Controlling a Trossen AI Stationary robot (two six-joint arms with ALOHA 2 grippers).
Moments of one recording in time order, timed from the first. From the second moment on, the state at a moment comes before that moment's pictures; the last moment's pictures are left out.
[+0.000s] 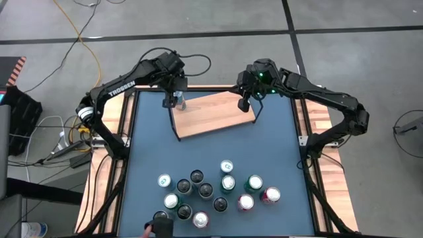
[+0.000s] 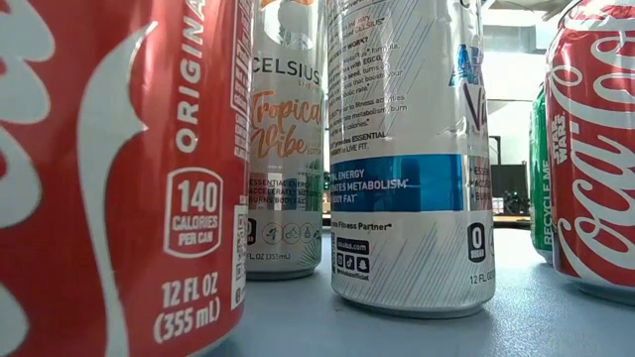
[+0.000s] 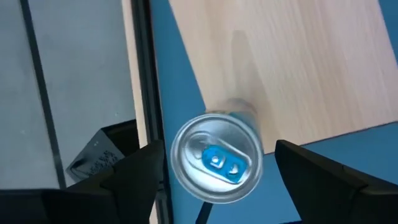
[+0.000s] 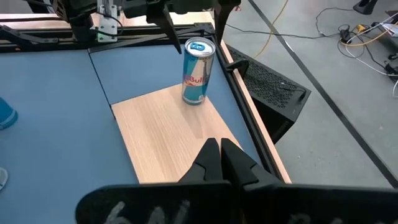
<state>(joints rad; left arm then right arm) 0.69 1.62 1.55 -1.02 -0.04 0.80 -0.44 1.41 1.43 -0.55 -0.08 -0.21</state>
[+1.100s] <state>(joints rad) 0.67 1.67 1.55 -1.04 -0.06 1.02 -0.45 1.41 1.43 -0.54 -0.08 -0.21</state>
